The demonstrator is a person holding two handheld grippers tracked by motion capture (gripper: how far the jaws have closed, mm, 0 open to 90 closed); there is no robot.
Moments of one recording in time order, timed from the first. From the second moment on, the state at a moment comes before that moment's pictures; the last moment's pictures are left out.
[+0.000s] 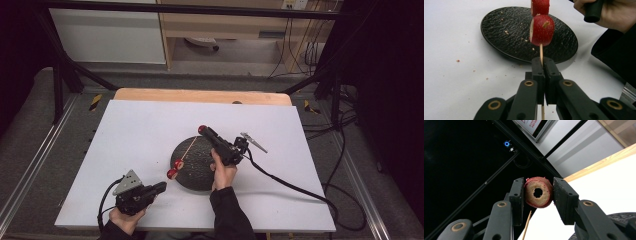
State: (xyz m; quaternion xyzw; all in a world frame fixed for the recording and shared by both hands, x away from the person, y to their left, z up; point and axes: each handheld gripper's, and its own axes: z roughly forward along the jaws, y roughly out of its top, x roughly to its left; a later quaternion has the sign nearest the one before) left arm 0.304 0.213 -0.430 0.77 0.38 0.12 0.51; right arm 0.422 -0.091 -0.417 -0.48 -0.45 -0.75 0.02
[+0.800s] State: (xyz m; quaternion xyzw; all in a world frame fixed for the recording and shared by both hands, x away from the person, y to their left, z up) left arm 0.306 0.204 -0.432 0.75 0.39 0.11 0.52; right arm 0.419 -0.083 -0.425 -0.48 -0.44 -0.76 0.03
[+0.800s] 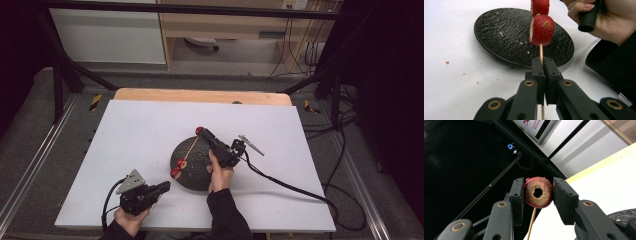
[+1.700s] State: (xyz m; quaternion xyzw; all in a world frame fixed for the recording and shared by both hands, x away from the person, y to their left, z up) left arm 0.311 0.195 -0.433 0.72 0.43 0.09 0.53; right arm 0.401 -0.060 -0.442 -0.47 -0.48 -0.74 0.05
